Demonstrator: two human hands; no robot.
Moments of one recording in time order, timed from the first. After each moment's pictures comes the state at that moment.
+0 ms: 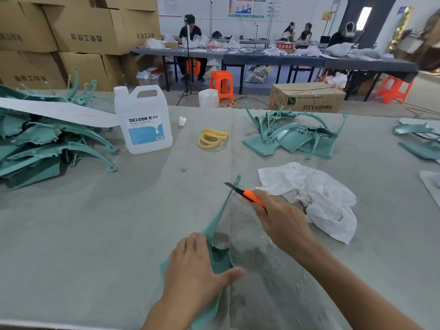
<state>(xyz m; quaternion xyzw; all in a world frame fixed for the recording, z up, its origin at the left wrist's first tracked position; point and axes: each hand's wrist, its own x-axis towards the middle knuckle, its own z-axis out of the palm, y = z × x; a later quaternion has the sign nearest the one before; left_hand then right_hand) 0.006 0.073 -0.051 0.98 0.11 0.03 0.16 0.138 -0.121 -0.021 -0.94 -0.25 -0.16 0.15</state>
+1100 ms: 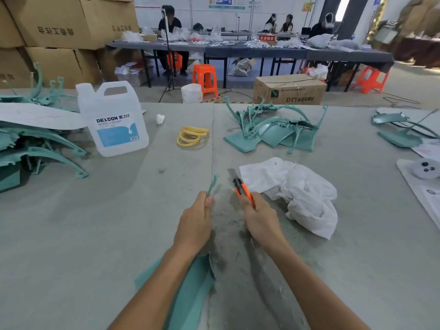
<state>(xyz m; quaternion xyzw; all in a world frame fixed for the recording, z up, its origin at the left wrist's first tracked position) 0.130 0.059 -0.068 0.90 0.08 0.14 0.40 0.153 -0.112 -0.043 -0.87 -0.04 -0.01 0.48</state>
